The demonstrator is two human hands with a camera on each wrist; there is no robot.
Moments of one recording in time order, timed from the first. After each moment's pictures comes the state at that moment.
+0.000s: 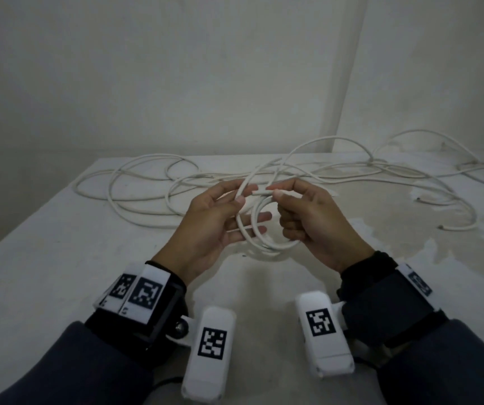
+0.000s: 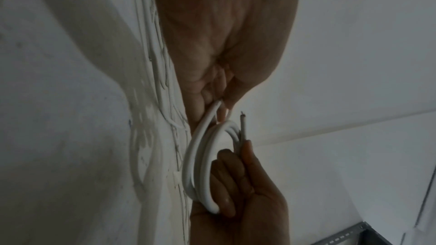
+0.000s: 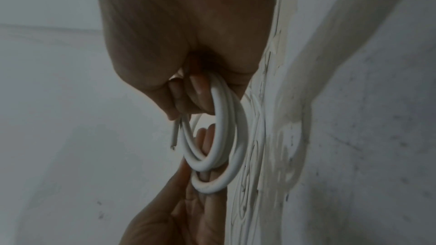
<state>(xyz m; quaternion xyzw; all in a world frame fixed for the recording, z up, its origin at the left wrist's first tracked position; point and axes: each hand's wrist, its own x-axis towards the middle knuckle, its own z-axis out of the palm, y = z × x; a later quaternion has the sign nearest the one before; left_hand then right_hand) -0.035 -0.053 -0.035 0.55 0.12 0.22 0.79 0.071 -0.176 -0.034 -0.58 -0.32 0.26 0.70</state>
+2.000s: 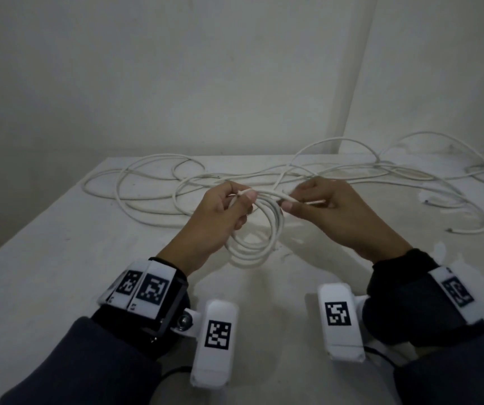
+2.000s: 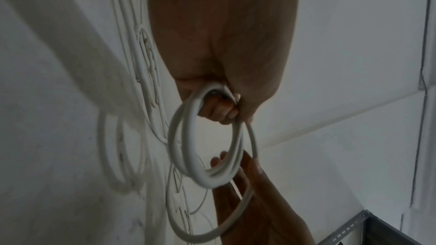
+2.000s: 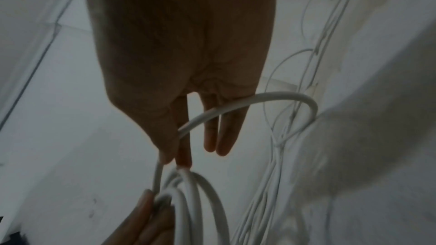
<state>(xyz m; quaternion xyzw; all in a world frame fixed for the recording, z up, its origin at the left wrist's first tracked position) -0.032 -0.040 -0.039 0.73 0.09 0.27 0.63 0.083 -0.193 -0.021 -0.75 -0.46 0.02 0.48</state>
